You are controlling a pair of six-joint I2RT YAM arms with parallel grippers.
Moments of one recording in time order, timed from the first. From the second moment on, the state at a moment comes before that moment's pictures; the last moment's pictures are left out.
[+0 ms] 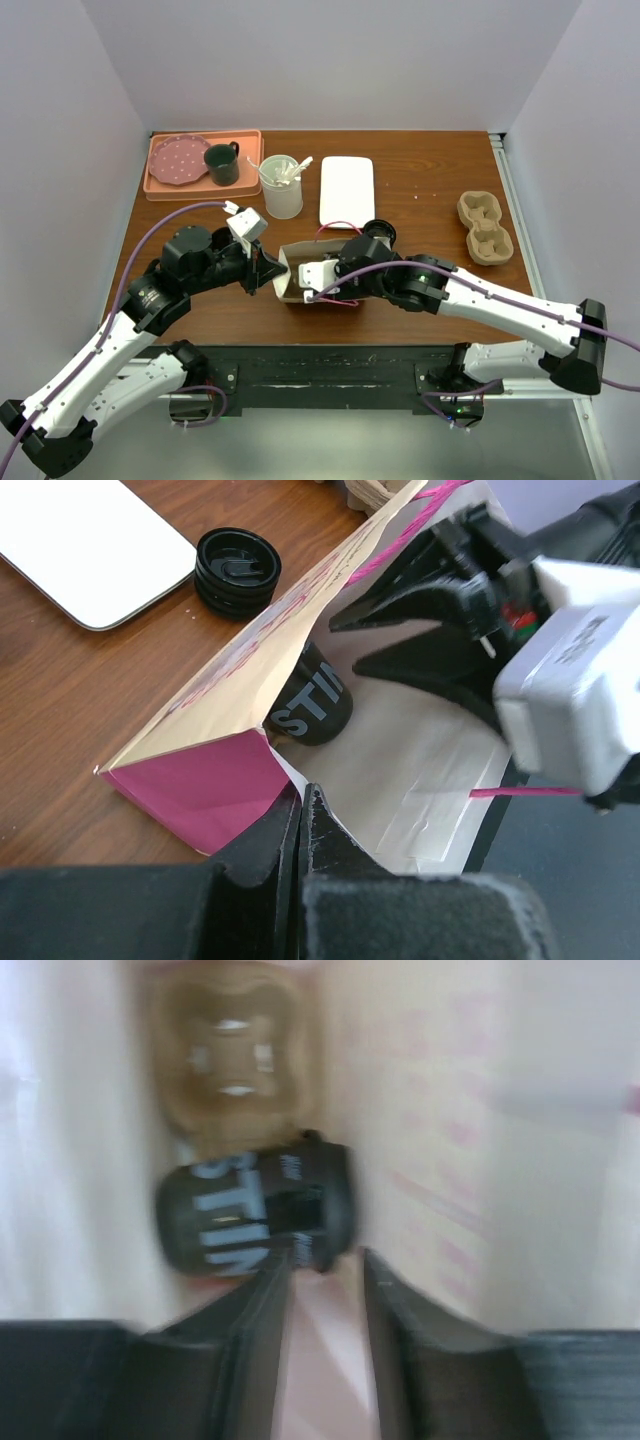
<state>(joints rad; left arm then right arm) -0.66 0.72 0.86 -0.48 0.36 -0.21 1.12 1.18 1.08 -0.62 0.19 -0.72</state>
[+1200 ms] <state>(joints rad) -0.66 0.97 1.17 -0.59 0.46 0.16 1.10 1.13 1.00 -0.68 0.09 -0.85</state>
